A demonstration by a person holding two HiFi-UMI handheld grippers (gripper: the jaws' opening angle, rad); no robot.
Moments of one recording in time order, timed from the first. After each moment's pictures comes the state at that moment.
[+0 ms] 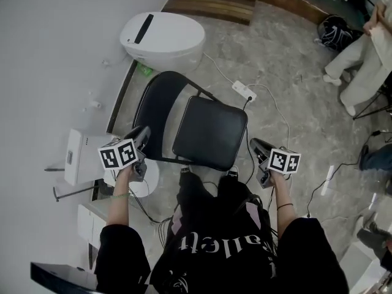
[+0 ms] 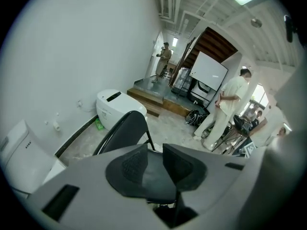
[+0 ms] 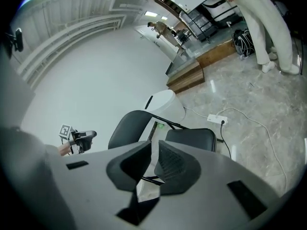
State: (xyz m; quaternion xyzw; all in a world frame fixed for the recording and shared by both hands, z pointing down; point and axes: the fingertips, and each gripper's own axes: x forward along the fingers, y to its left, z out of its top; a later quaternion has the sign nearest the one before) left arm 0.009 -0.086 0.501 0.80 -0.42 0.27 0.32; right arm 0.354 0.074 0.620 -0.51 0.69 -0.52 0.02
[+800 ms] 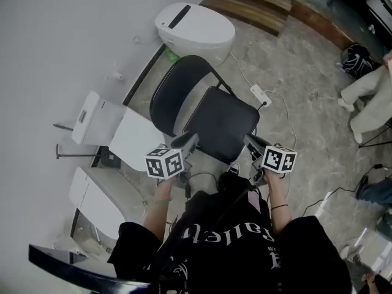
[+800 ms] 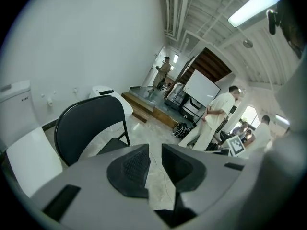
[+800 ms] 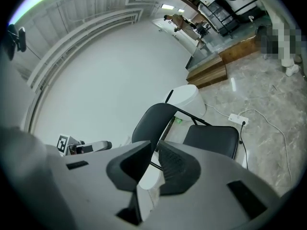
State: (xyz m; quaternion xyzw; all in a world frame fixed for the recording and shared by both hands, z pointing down) left arm 0.098 0.081 0.490 0.82 -0.41 0.16 0.36; right arm 0.275 0.100 0.547 -0.43 0.76 -0.49 0.01
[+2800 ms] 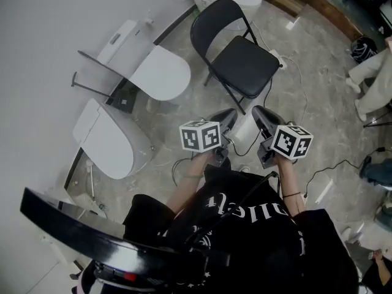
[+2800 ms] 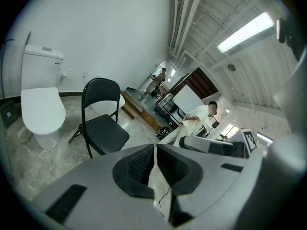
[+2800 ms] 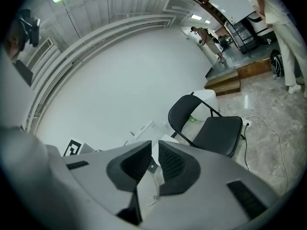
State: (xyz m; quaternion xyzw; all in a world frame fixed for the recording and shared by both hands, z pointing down) left arm 0.043 0.443 0.467 0.83 -0.38 0.05 0.42; right arm 0.105 0.437 0.438 -0.41 0.83 -0.38 -0.01
